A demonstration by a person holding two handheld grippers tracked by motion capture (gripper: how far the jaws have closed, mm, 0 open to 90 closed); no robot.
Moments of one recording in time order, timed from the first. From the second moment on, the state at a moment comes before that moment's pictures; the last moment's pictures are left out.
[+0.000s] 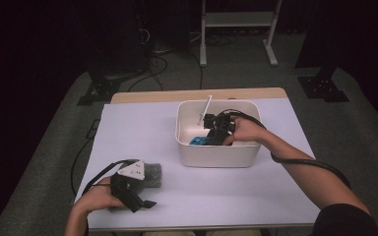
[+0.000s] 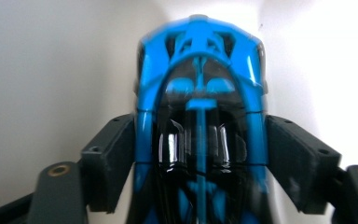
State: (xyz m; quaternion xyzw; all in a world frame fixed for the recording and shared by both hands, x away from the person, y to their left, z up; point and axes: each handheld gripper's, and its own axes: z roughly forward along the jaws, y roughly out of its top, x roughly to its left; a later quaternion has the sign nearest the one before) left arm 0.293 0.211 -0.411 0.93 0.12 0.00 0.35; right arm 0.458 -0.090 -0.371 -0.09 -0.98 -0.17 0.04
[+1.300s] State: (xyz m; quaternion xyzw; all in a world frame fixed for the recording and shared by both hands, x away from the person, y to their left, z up) left arm 0.292 0.209 -0.408 0.93 0.12 0.00 0.36; right arm 0.448 -0.120 -0.311 -0.12 -0.95 -0.27 0.03
